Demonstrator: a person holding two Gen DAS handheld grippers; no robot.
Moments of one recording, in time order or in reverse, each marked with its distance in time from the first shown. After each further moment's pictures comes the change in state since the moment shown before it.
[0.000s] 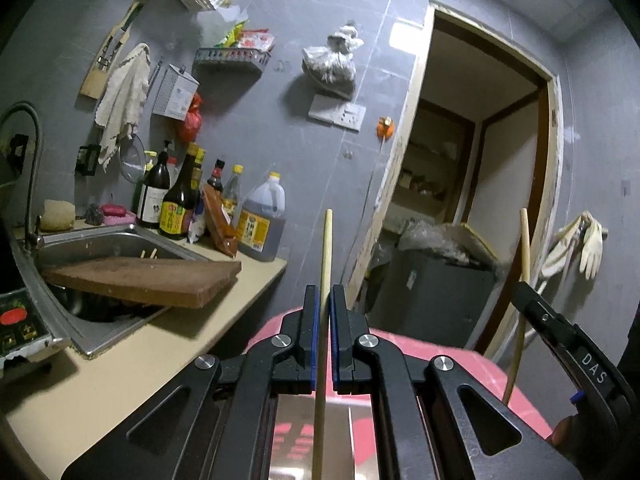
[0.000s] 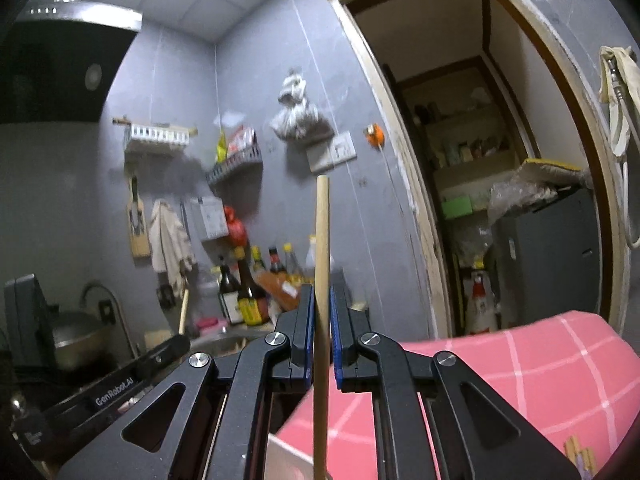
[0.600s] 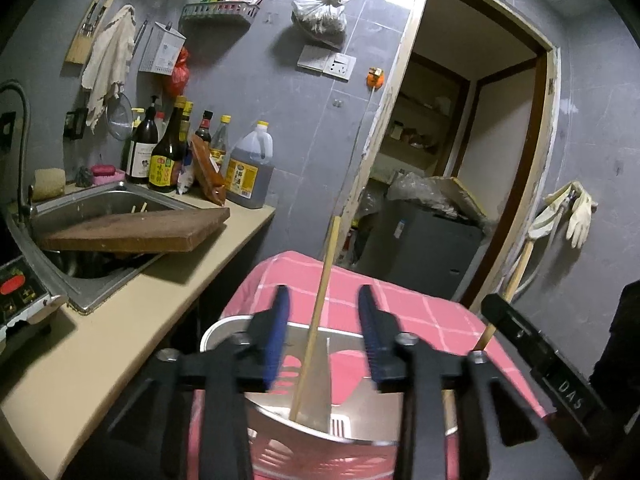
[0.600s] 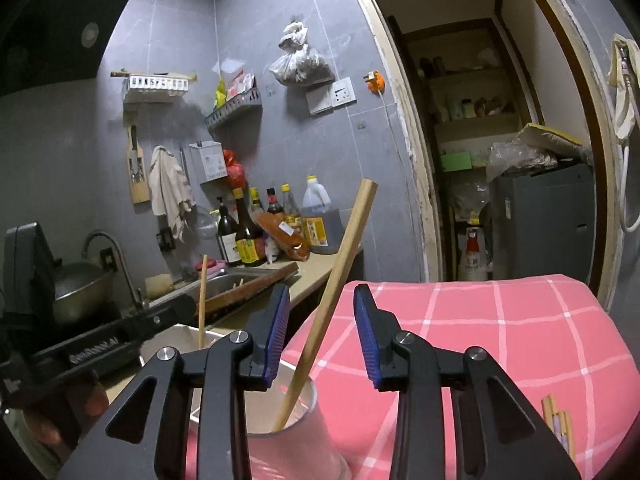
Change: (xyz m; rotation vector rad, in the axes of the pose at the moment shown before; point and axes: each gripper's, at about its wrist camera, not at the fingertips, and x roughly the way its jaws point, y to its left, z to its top) left arm -0.012 -0.009 -0.015 -0.020 0.176 -0.047; right arm -0.017 -0.006 -0.016 -0.023 0.198 0.000
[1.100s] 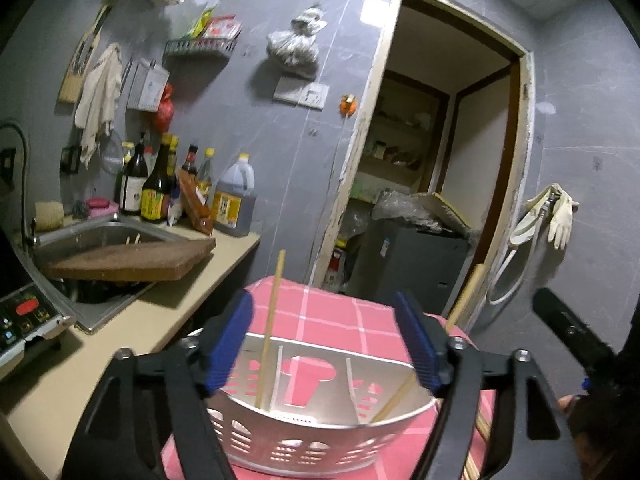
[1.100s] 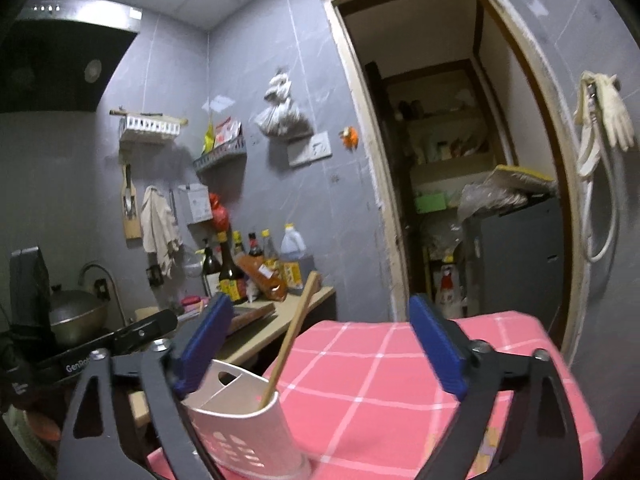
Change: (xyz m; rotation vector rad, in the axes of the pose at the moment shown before) left arm -0.043 -0.046 0.006 0.073 -0.096 -0.022; right arm -0.086 -0.018 0.026 -0.015 -0.157 -0.080
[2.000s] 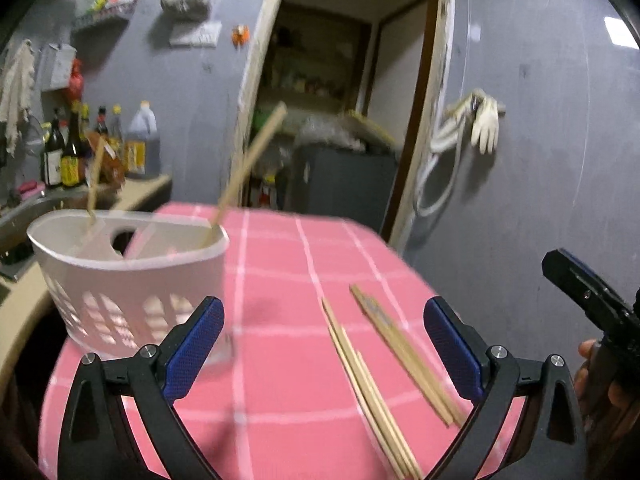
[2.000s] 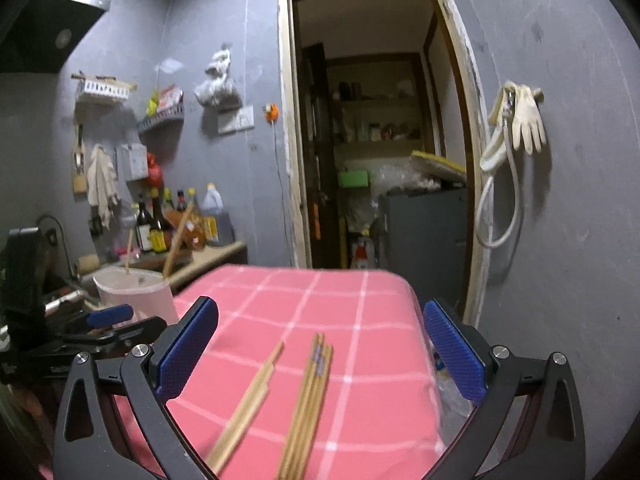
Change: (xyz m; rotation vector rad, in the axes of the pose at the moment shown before) left arm 0.005 -0.129 -0.089 0.155 0.275 -0.207; right arm -0.119 -0.080 -0.025 -0.081 0.153 -0.260
